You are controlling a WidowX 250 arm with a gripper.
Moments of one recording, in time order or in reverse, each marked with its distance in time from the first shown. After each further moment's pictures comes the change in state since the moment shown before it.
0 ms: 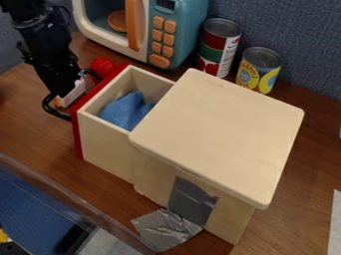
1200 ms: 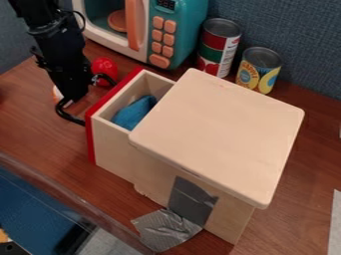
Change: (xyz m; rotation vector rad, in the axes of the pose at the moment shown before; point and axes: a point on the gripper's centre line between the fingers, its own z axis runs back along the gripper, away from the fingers) arm 0.006 -0.018 -0.002 -0.008 -0.029 -0.012
